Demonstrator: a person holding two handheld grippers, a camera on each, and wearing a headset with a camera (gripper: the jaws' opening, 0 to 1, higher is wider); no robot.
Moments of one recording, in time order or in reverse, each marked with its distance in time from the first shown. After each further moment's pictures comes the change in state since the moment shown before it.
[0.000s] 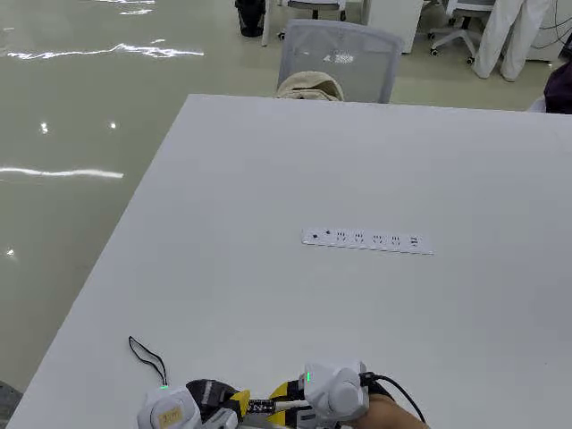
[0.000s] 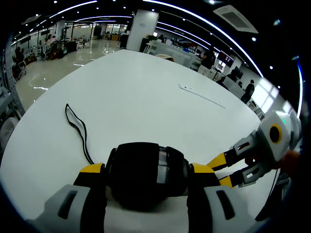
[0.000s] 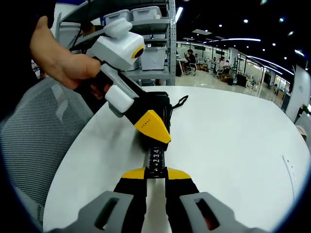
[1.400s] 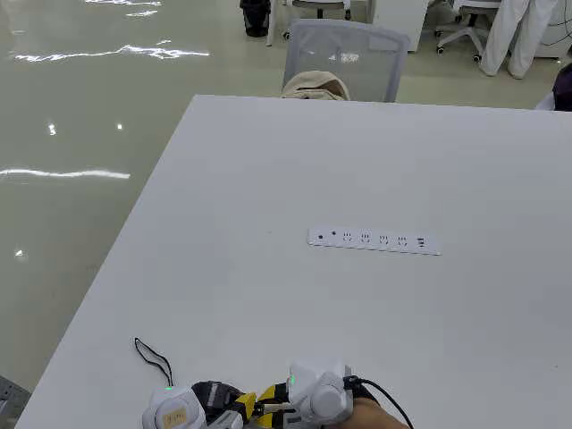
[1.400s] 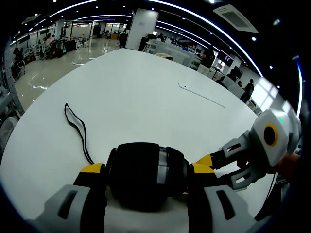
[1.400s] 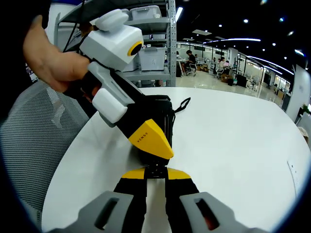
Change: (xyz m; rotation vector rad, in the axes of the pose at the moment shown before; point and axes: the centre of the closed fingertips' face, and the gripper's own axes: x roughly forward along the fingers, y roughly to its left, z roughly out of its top) left arm 0.000 0.000 -0.001 0.000 0.011 -0.008; right arm 0.026 0.000 0.013 0.003 -0.007 0.000
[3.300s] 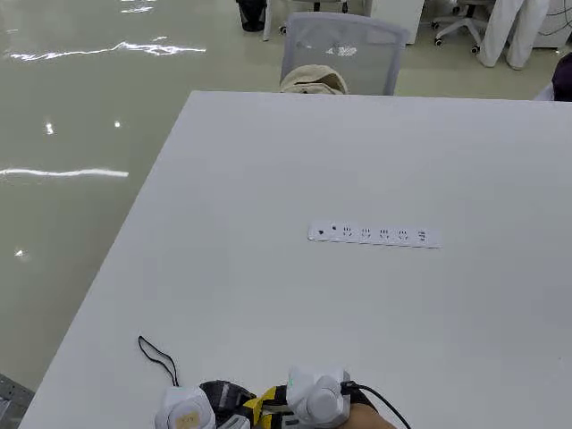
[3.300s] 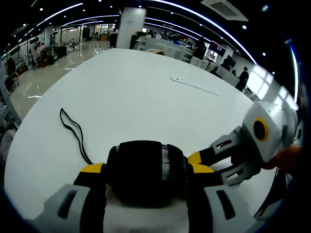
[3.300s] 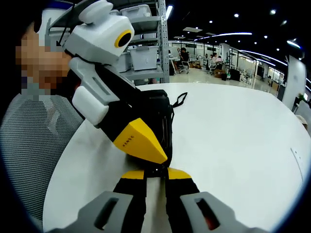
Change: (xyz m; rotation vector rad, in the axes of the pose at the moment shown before) left arm -0.001 -0.007 -0.007 0.100 0.028 -0.021; right arm 0.014 0.002 -0.012 0.076 0.000 -0.040
